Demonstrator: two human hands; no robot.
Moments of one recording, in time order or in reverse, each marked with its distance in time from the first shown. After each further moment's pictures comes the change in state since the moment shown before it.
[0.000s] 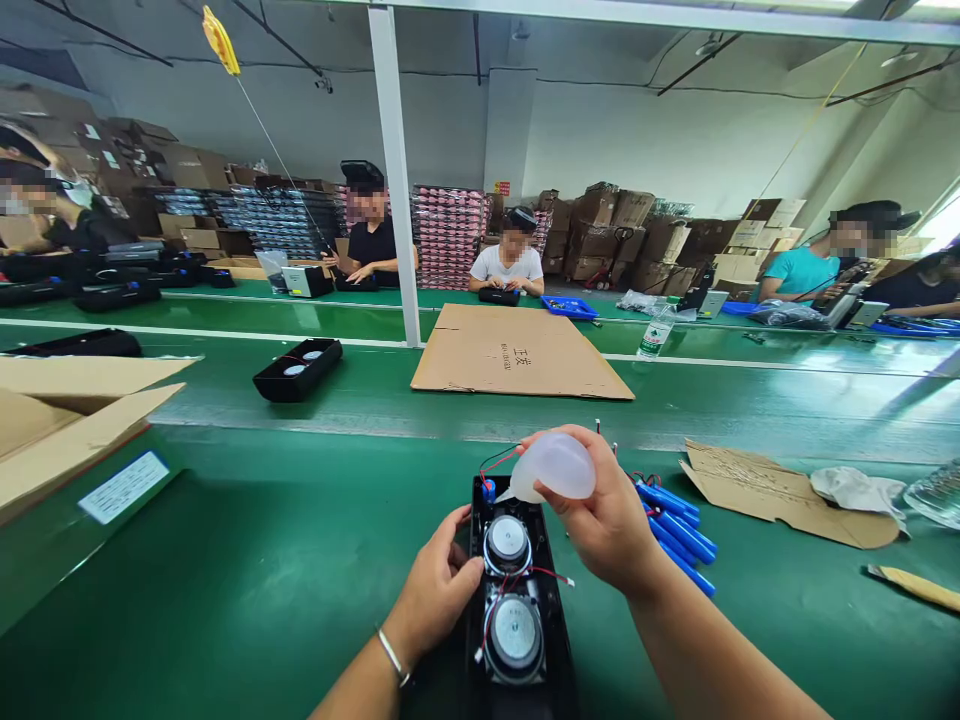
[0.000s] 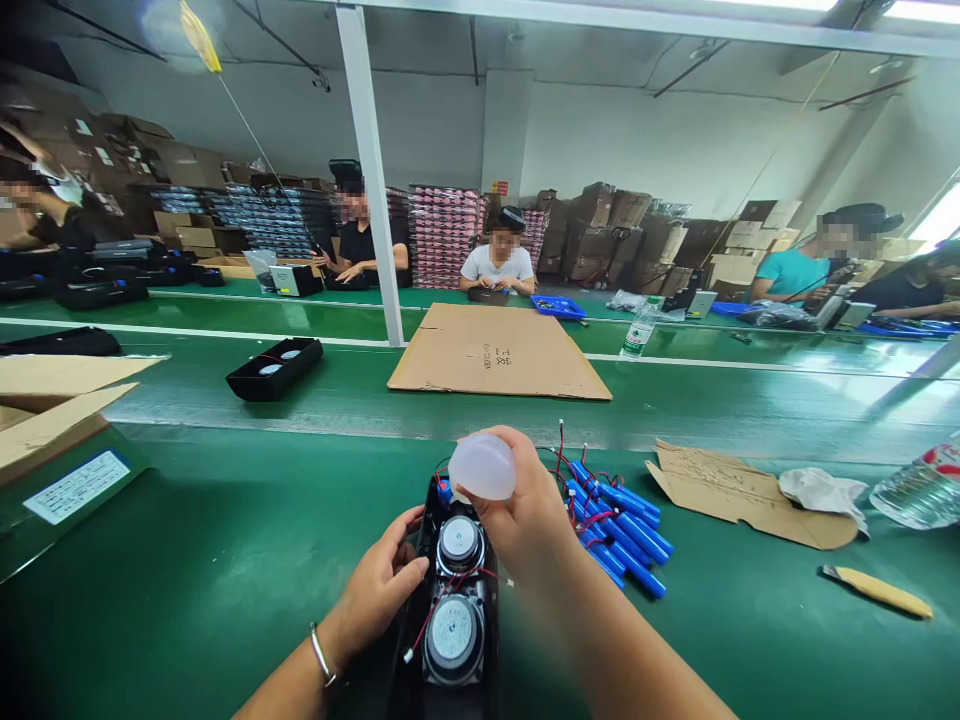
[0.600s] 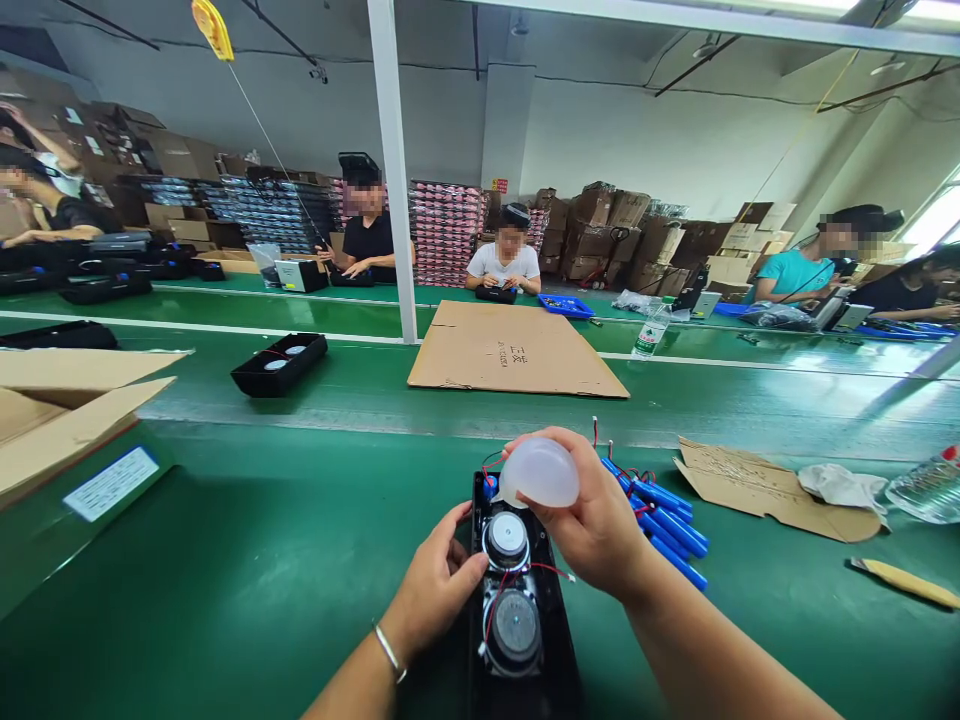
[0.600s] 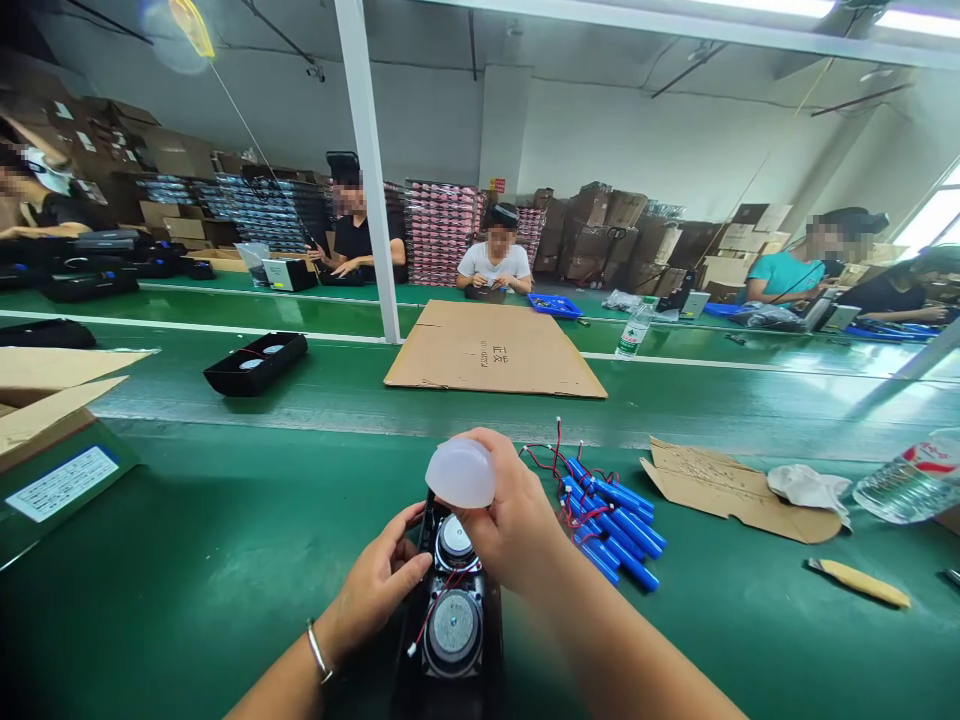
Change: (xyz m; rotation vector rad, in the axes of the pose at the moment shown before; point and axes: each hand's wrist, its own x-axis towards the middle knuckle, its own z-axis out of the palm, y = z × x) left_hand -0.001 0.004 -0.001 -0.034 -0.029 0.021; right_hand -0.001 -0.009 0.005 -0.060 -0.084 -0.043
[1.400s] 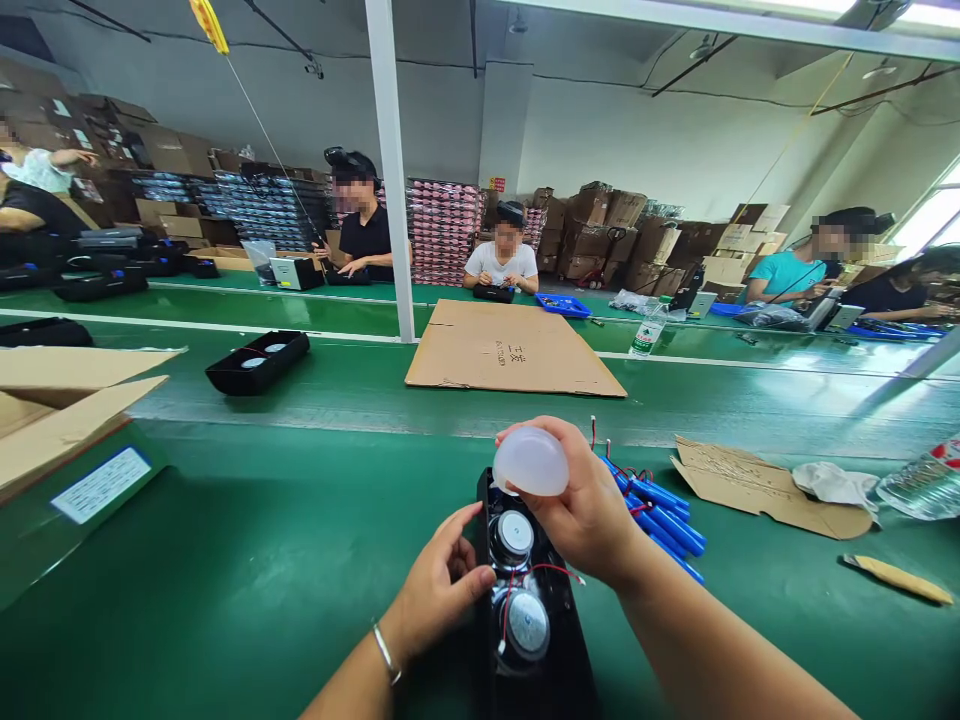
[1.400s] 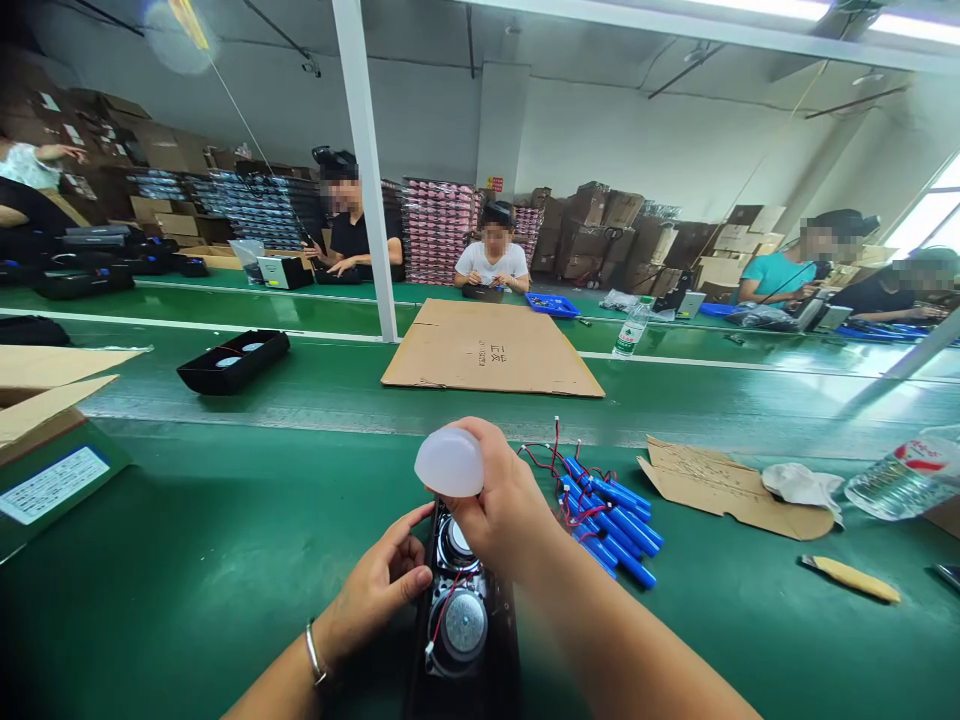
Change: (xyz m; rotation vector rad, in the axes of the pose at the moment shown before) left_hand 0.003 -0.015 0.002 -0.171 -0.104 0.095; right_hand 0.012 -0.004 -0.001 -0.061 -0.002 -0.094
